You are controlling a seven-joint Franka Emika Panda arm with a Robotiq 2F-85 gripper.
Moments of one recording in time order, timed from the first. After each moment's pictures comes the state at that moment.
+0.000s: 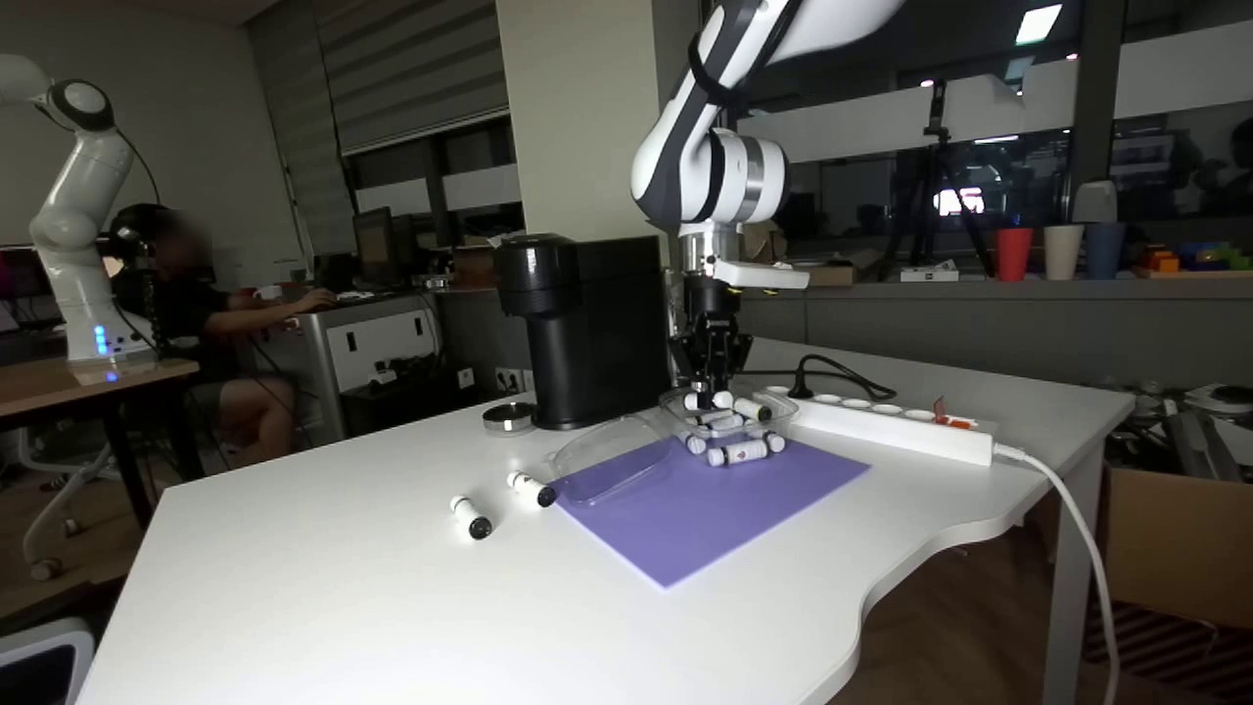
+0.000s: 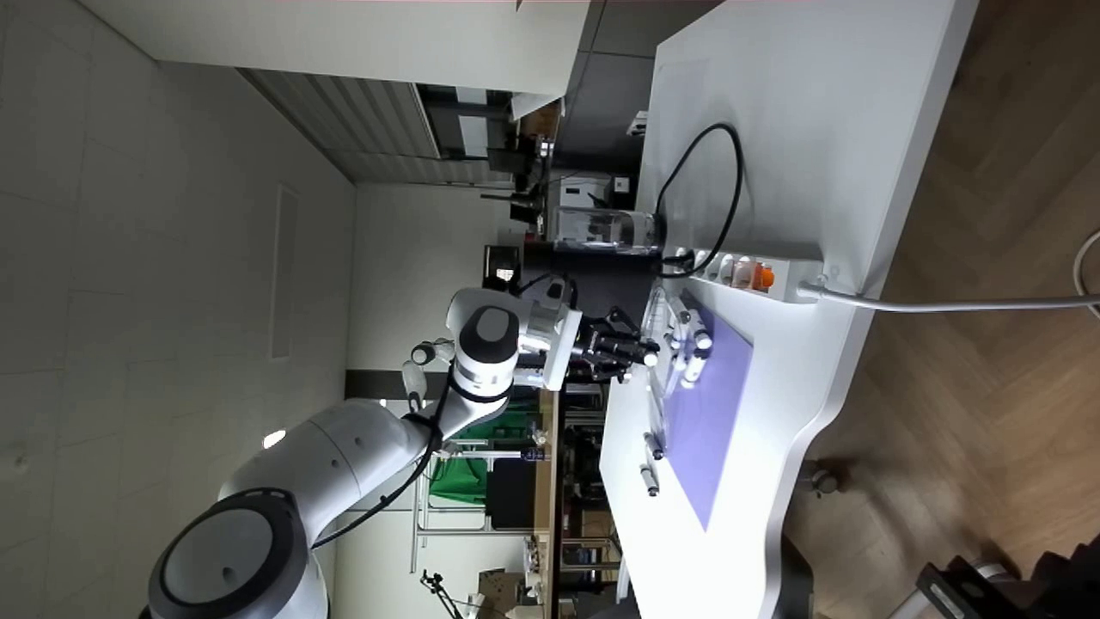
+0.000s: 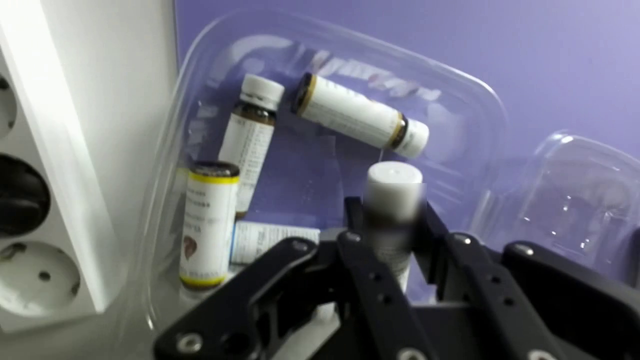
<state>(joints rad) -0.20 0.92 0.06 -1.36 0.10 2.14 -0.37</state>
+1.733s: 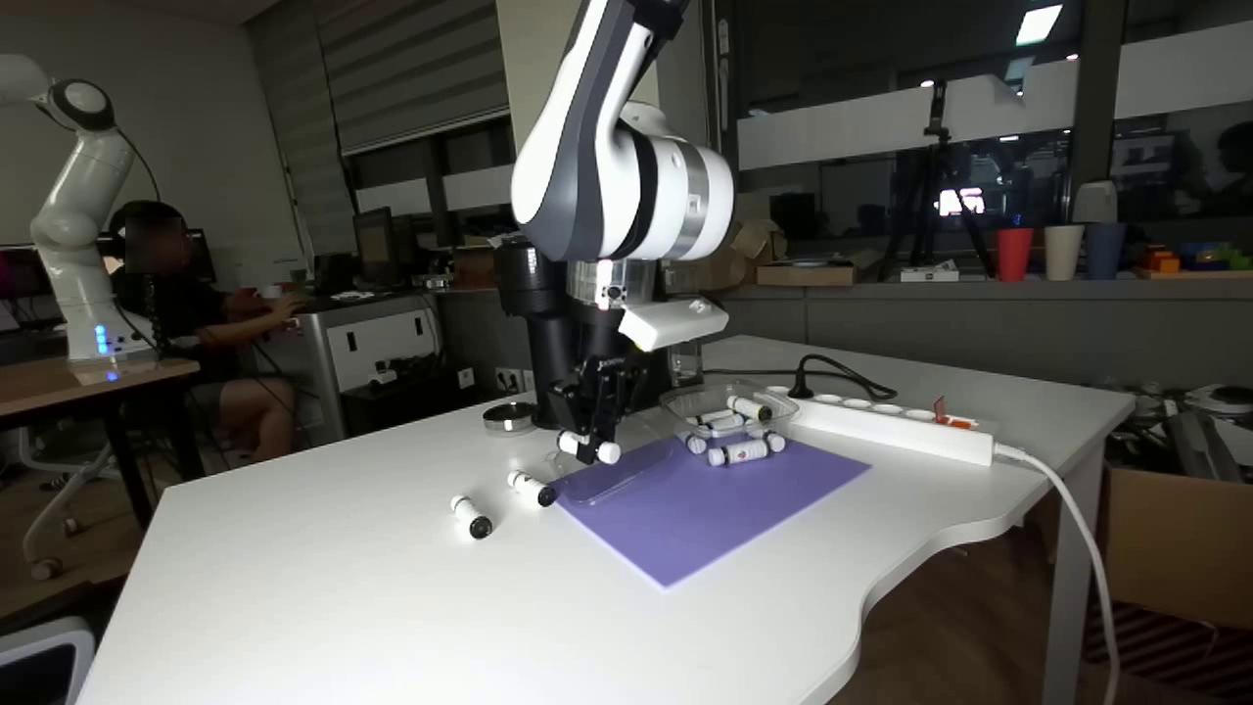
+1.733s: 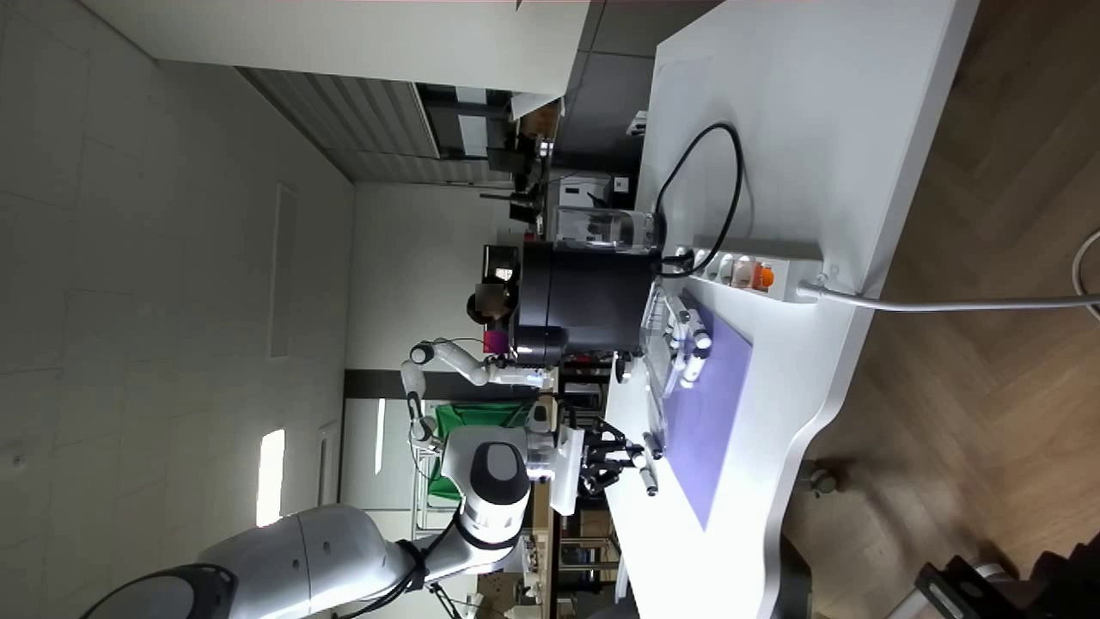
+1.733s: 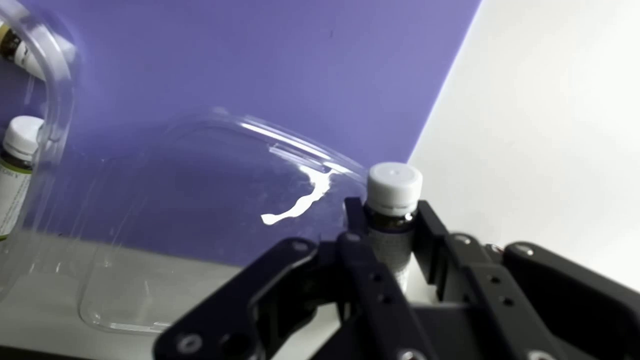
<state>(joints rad) -0.04 0.66 0.18 -1.95 0.06 2.77 -0.38</state>
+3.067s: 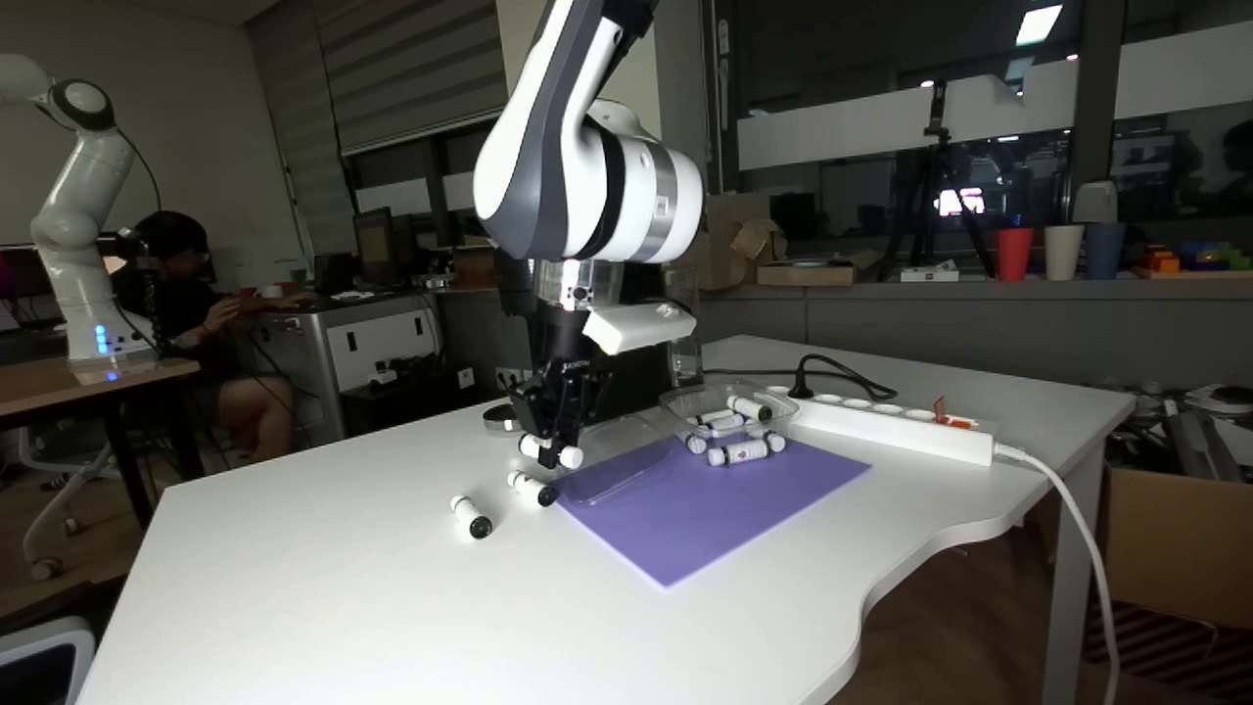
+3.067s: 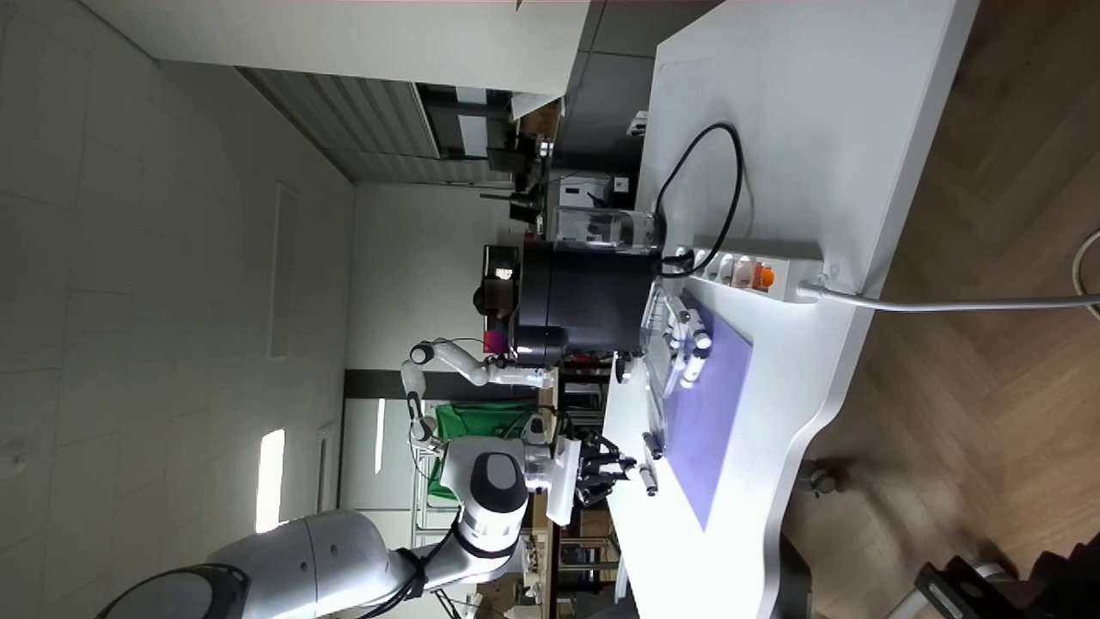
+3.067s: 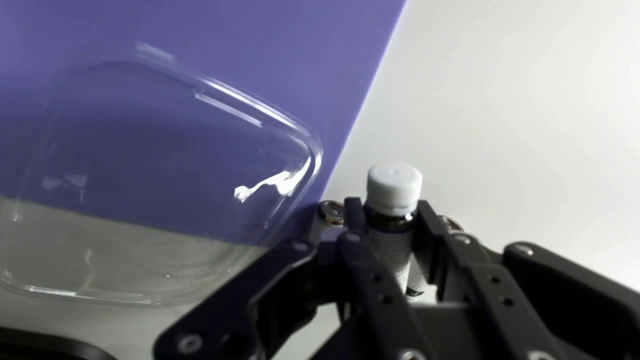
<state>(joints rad) -0.03 0.68 0.23 -1.91 0.06 2.76 -0.38</state>
